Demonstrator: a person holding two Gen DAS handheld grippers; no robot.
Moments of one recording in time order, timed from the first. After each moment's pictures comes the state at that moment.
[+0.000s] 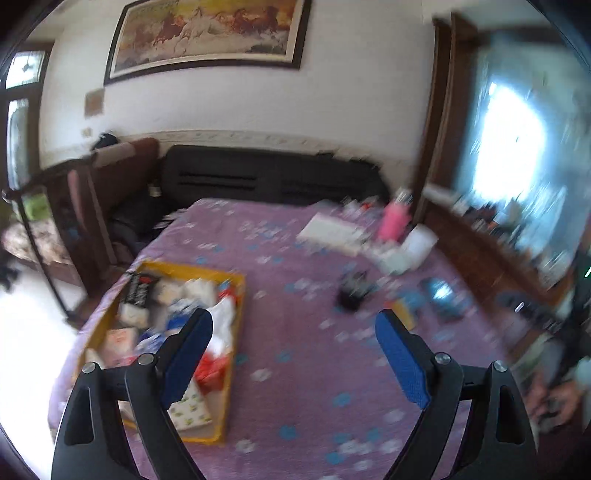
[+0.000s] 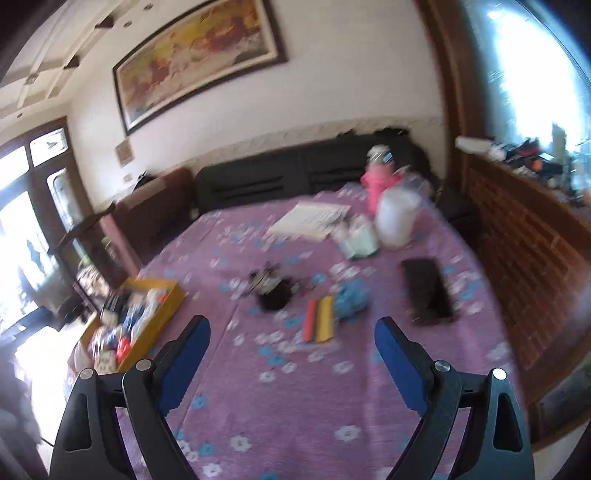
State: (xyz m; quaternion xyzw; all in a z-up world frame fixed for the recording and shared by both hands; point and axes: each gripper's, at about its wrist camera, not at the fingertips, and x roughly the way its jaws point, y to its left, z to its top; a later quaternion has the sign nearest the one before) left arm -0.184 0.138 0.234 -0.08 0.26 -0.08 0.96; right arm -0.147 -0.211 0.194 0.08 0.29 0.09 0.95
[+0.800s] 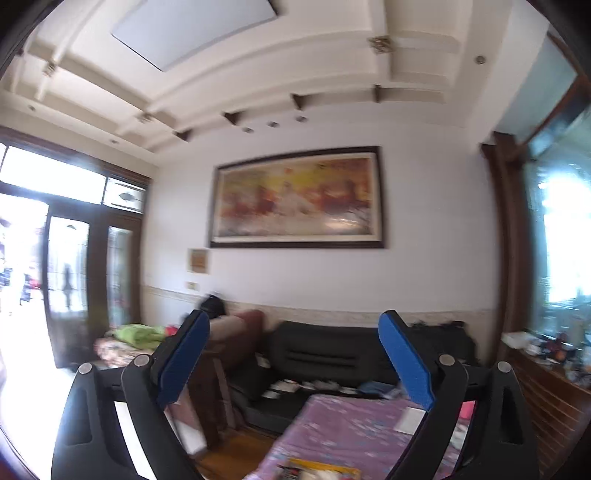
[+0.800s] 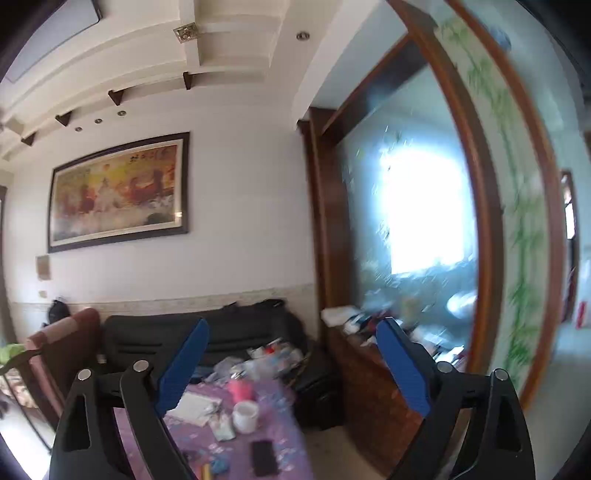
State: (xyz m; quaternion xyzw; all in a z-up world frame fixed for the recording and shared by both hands) left arm -0.332 0.219 0.576 0.00 -0.03 0.17 0.98; right arm -0.332 -0.340 0.583 0.02 0.03 -0.15 0.99
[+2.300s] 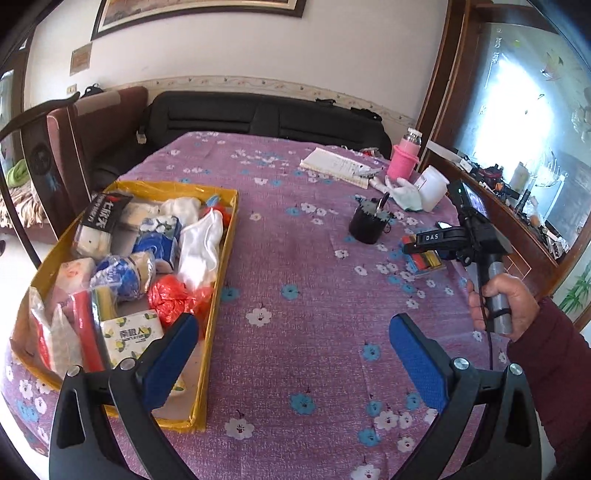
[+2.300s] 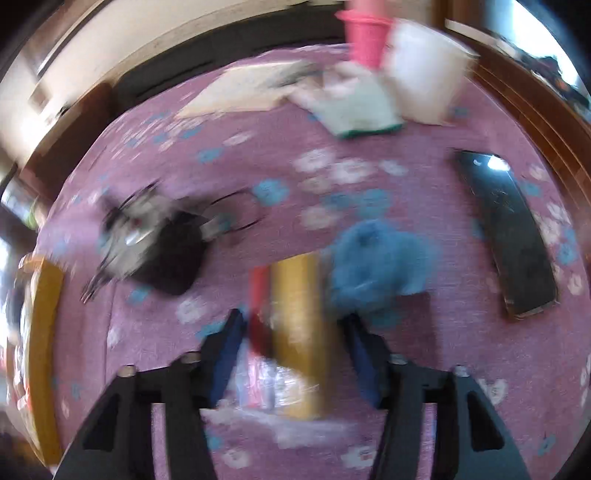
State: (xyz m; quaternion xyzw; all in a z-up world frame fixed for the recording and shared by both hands) left arm -0.139 0.135 0.100 -0.07 0.37 -0.09 0.92; right arm 0.077 -0.161 0.016 0.07 0.54 0.04 0.83
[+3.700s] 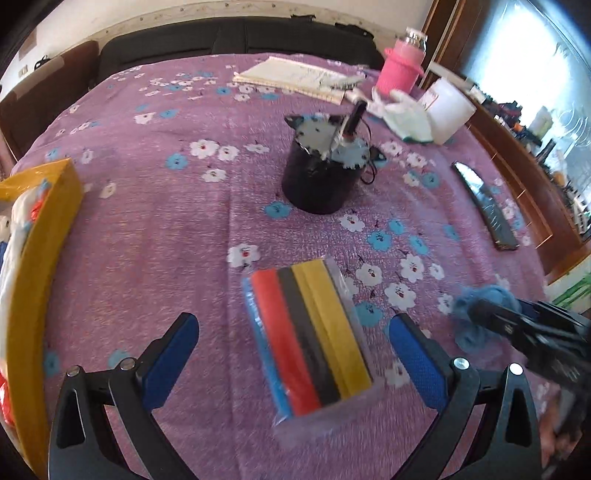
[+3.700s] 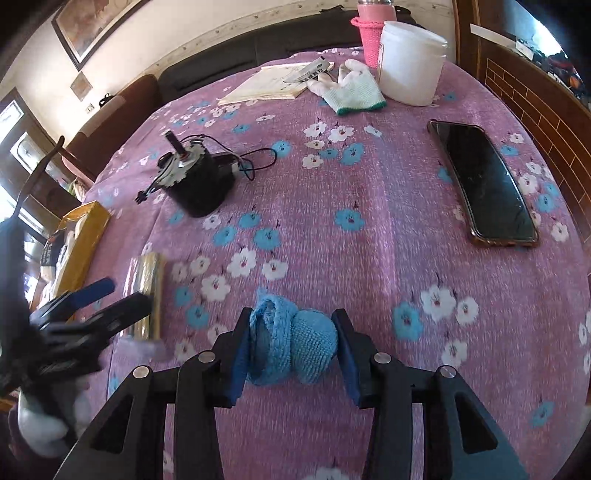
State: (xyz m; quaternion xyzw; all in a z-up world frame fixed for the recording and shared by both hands) left arm 0.022 -0.008 0.015 -0.03 0.51 -0.11 0.85; right arm -0.004 -0.210 0.027 0.08 0.52 0.10 0.84
